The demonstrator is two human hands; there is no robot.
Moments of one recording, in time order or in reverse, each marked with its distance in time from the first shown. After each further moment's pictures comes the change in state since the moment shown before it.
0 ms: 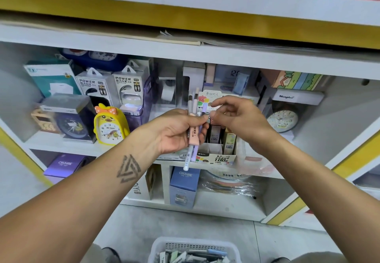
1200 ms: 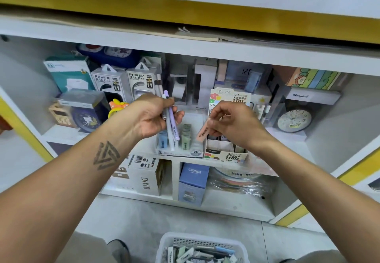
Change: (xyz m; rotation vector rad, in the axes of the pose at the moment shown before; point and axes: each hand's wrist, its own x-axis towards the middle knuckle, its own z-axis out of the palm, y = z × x) left_hand -0.012 0.030 -0.066 -0.065 0.348 0.116; right_hand 0.001 0.004 0.034 -0.064 -0.074 -0.042
